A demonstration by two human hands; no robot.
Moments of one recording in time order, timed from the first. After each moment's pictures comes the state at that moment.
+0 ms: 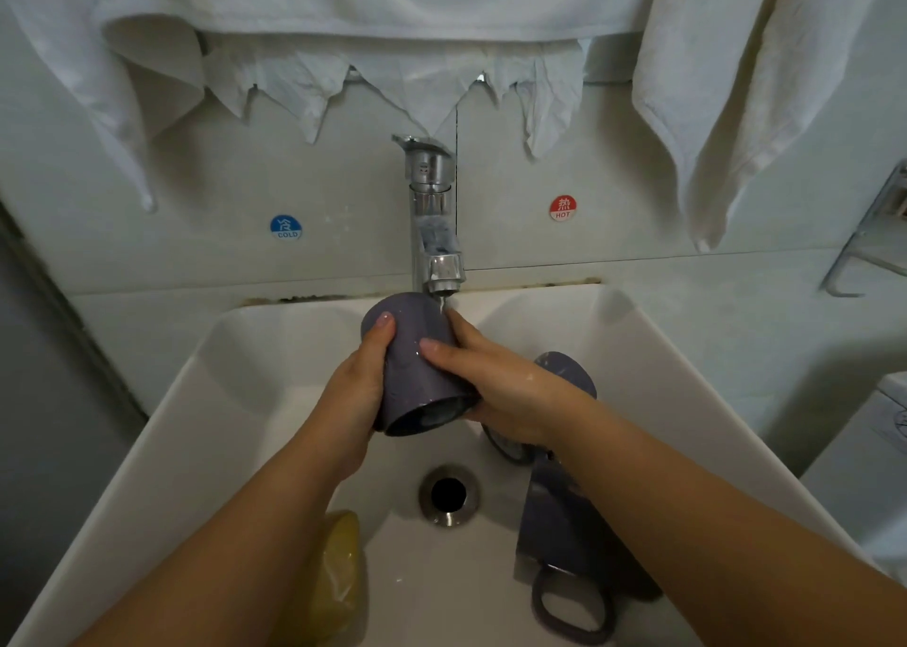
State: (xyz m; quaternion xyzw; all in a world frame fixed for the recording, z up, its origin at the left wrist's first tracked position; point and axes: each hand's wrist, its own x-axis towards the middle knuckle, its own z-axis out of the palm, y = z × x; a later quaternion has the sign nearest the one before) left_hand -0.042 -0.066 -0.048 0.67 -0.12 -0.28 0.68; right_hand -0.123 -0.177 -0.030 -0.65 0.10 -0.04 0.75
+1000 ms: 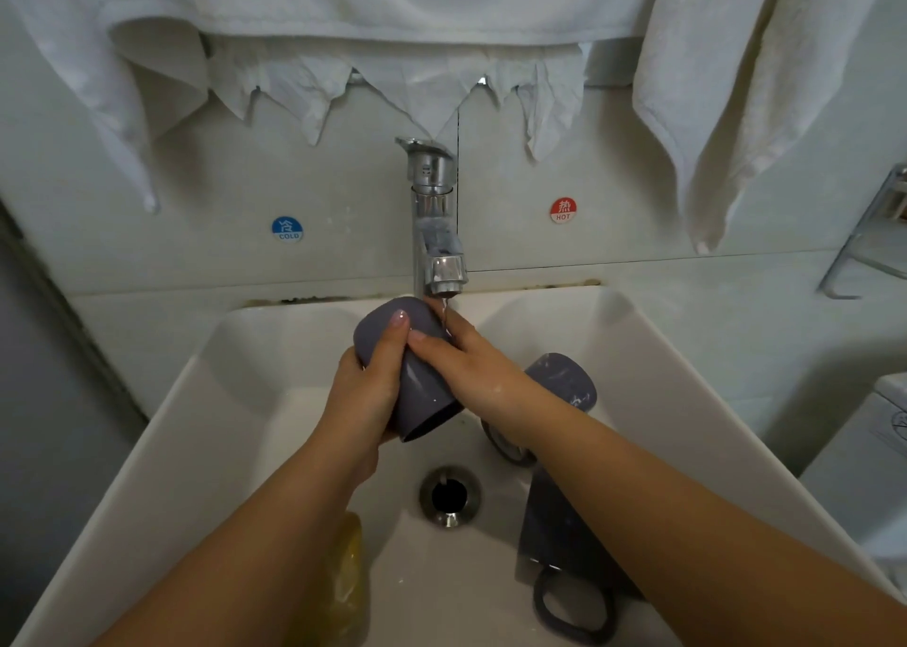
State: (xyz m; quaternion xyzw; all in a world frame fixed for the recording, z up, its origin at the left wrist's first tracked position) left_hand -0.047 -0.069 -0.048 0.66 -0.08 -0.25 0.70; right_hand -0.114 -0.166 -0.027 -0.77 0.12 -0.12 0.61
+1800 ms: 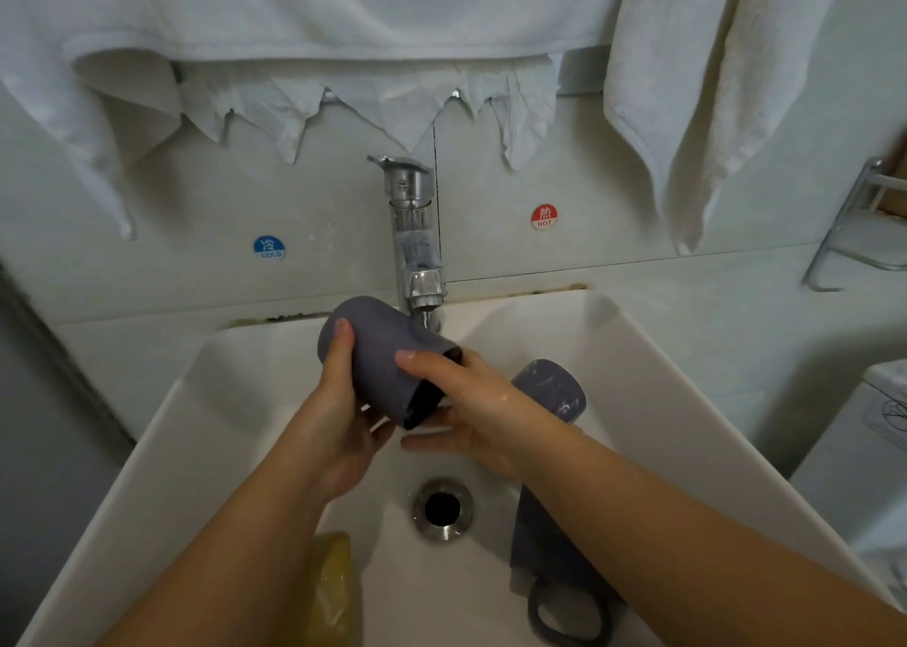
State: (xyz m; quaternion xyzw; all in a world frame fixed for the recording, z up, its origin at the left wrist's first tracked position) left_hand -0.042 -0.058 -0.044 0.56 -0.05 -0.36 0.75; right_hand -0.126 -0.165 -0.031 -0.59 0.22 -0.05 0.78
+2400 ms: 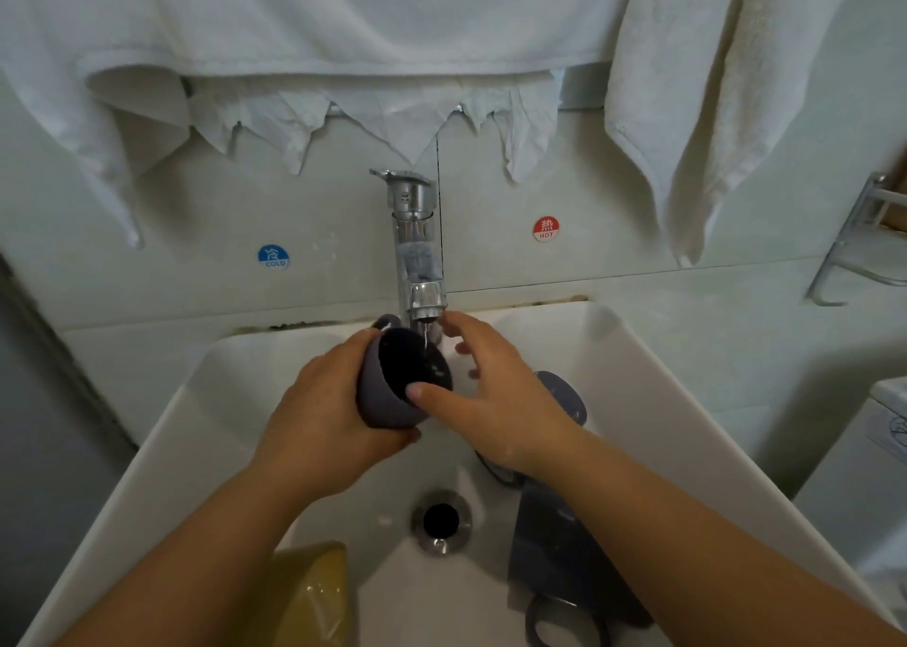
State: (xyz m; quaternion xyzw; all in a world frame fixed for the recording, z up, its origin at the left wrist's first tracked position) left_hand -0.028 -0.038 -0.041 0.83 -0.42 0.02 0.36; right_hand -0.149 -0.180 -0.022 -0.87 0.11 -0.20 0.44
